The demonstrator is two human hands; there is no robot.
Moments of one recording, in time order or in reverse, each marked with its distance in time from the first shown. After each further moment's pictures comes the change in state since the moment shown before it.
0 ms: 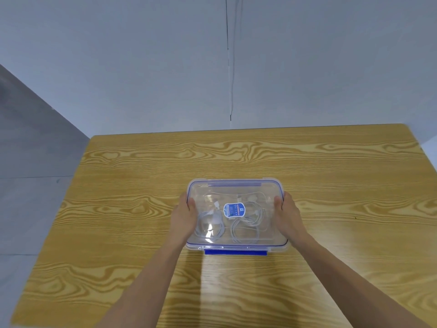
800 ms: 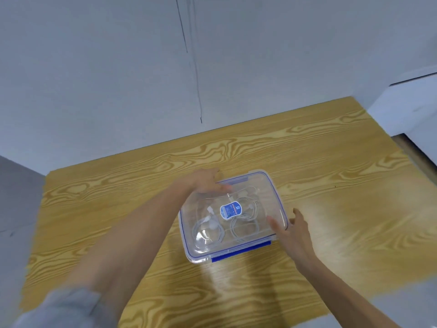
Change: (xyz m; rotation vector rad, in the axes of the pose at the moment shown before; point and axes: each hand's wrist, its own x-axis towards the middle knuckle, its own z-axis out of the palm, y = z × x) left_hand 0.093 0.105 0.008 0.753 -0.782 0.450; right_hand -0.091 -0.001 0.006 0.201 0.174 0.369
